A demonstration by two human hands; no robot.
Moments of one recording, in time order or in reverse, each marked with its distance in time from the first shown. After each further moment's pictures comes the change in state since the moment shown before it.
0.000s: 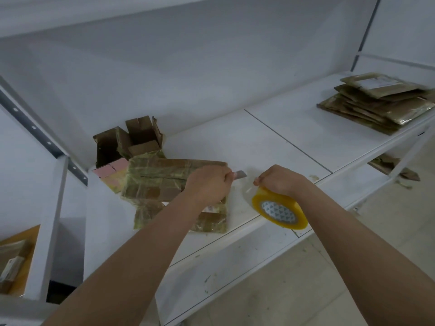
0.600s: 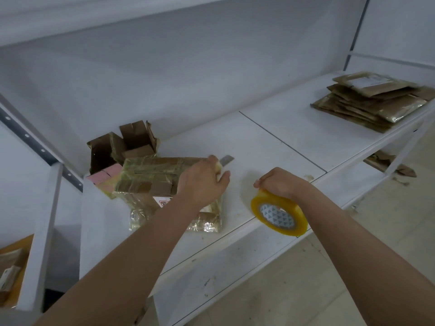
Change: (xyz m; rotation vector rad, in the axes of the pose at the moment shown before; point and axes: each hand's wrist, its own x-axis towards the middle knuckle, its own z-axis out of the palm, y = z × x) left_hand 0.002 0.002 -0.001 0.009 0.214 -0.069; right_hand 0.002 0.018 -0.001 0.109 -0.004 -0.019
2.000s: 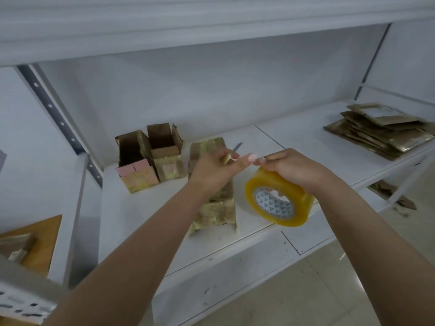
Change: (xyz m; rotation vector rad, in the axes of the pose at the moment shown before) left_hand -0.026 -0.016 -0.055 -0.792 0.025 -0.167; right_hand -0.091 -0.095 -0.027 0.226 0.063 -0.230
